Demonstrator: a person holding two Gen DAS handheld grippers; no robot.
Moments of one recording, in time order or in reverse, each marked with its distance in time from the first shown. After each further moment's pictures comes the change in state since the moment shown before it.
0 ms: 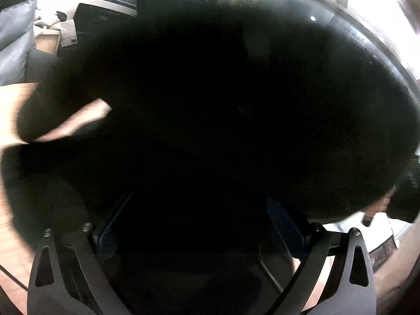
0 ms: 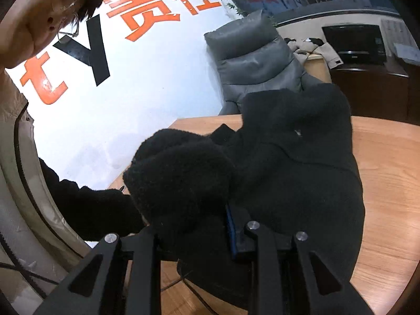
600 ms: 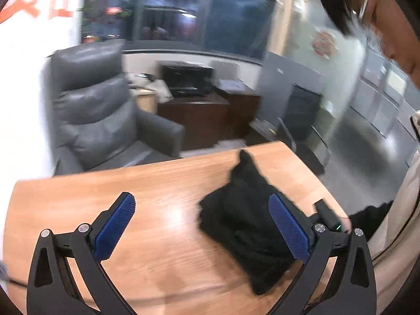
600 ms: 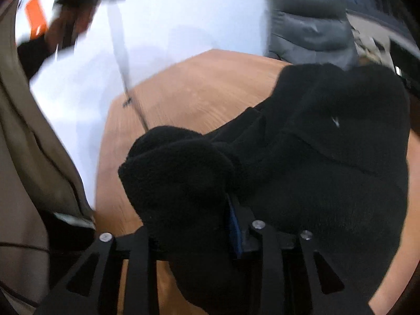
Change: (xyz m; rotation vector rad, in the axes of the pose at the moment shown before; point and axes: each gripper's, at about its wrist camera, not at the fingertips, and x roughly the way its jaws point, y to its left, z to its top) left arm -0.283 -0.092 0.105 0.118 -0.033 0.467; right arm 0.096 0.045 -0.062 -0.375 0.353 -0.007
